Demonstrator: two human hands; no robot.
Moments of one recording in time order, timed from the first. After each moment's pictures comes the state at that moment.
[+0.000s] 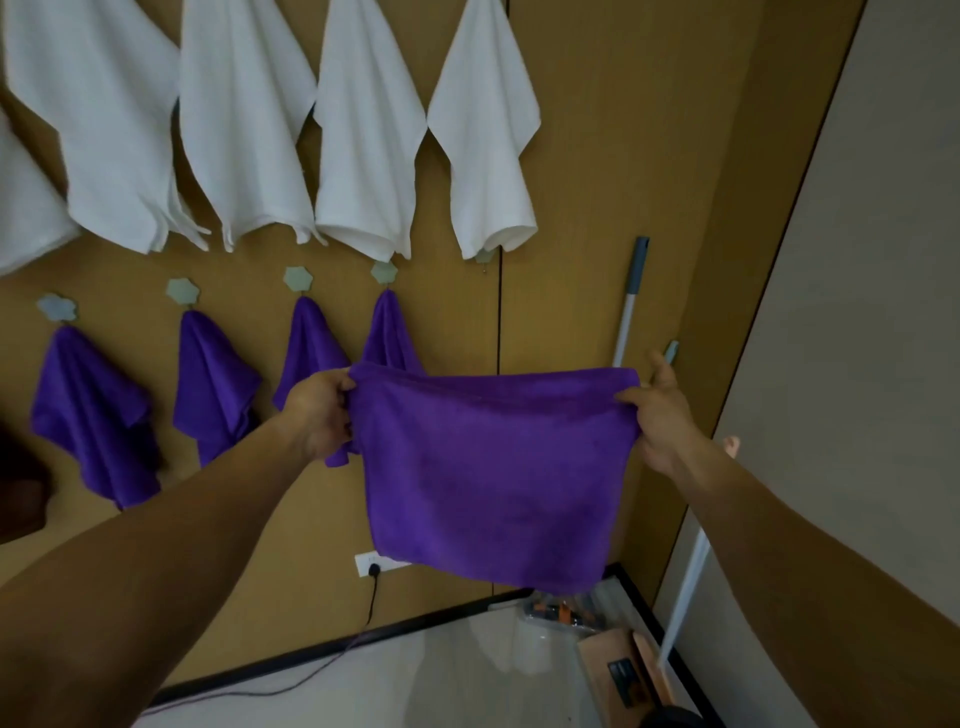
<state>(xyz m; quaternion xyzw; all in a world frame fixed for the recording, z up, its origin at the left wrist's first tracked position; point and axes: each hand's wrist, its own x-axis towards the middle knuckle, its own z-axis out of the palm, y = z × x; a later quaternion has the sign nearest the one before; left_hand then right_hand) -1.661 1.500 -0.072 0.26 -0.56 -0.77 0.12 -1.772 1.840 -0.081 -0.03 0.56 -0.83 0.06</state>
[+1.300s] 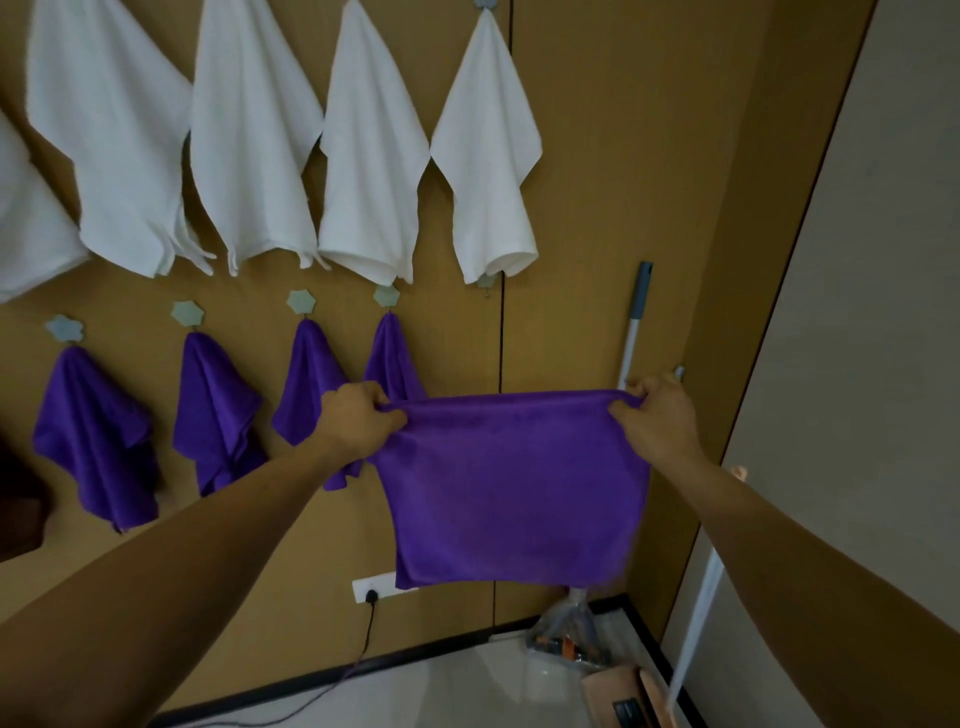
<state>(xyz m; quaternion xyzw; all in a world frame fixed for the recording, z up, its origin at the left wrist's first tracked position) -1.683 1.515 -0.067 0.18 -0.92 -0.26 0.24 -1.809 1.846 -0.078 -0.16 0.87 -0.43 -0.17</state>
